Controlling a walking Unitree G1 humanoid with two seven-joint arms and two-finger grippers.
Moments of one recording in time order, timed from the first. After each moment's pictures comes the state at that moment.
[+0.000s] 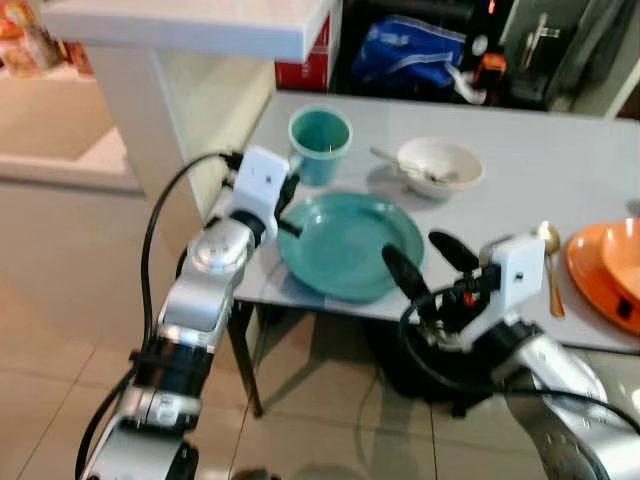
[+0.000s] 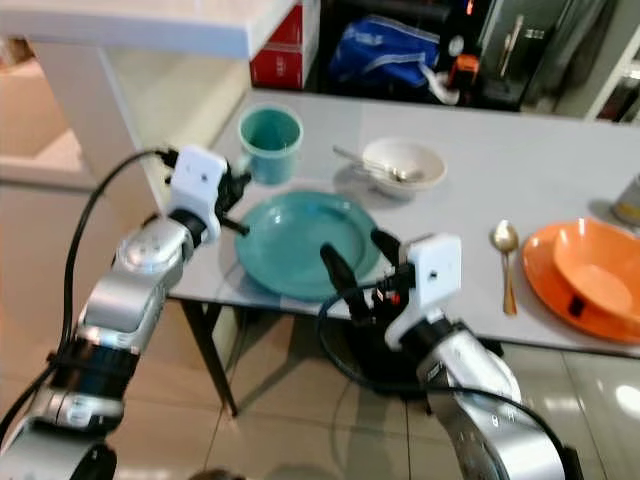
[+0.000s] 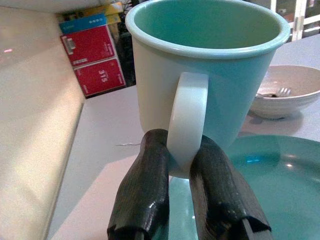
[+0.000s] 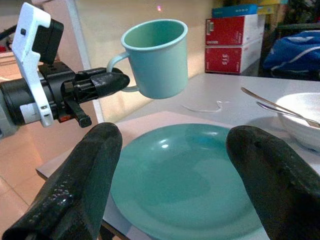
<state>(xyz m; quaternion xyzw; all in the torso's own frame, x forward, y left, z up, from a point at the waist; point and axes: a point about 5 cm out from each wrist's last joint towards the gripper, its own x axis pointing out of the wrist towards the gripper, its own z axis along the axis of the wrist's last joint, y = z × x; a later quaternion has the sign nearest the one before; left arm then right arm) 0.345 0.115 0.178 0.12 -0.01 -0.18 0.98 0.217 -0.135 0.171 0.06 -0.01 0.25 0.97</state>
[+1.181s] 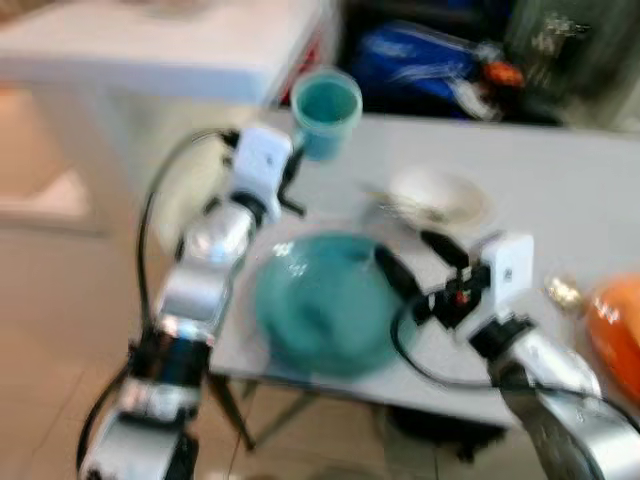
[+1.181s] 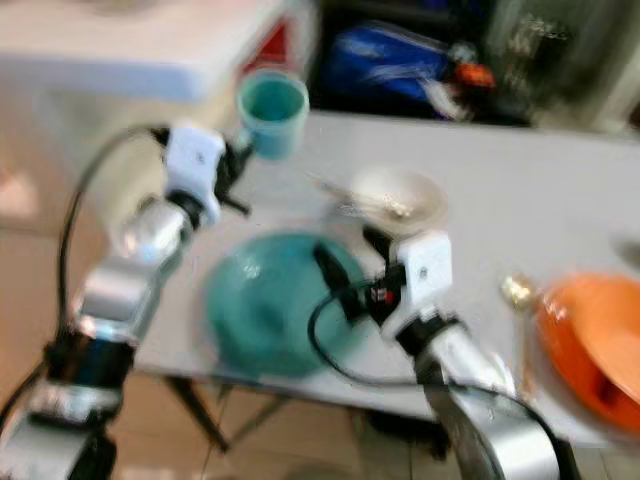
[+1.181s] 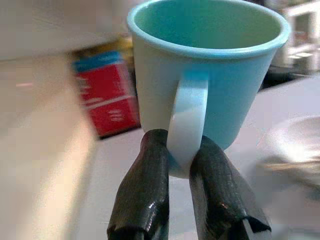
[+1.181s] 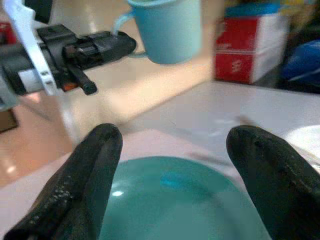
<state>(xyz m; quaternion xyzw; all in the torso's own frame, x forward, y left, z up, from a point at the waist) 0.346 0.119 0.210 0.13 -0.08 -0.17 0.97 0.222 -0.127 0.171 0.05 -0.02 0.27 0.96</state>
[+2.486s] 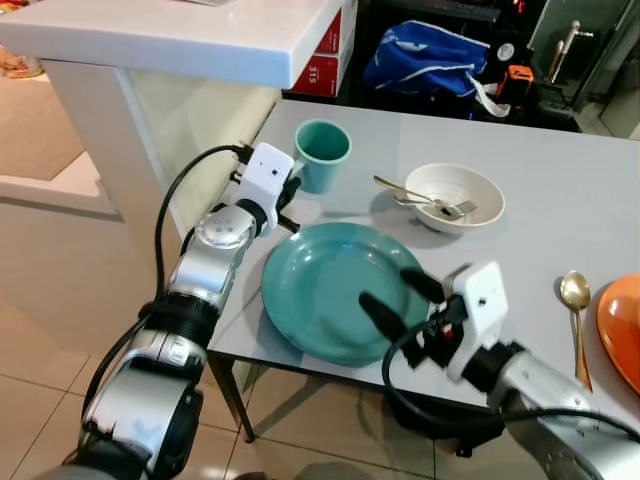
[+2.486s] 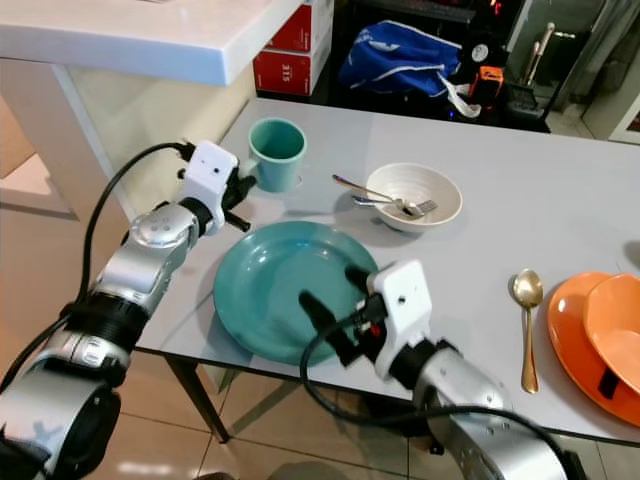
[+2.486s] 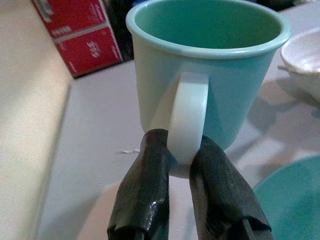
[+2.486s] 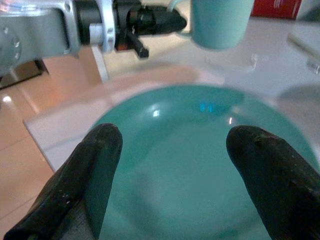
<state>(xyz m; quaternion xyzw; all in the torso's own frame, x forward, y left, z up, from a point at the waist) 0.383 0.120 0.159 0.15 0.05 -0.21 0.96 0.201 -0.126 0.145 0.03 0.09 0.32 0.94</state>
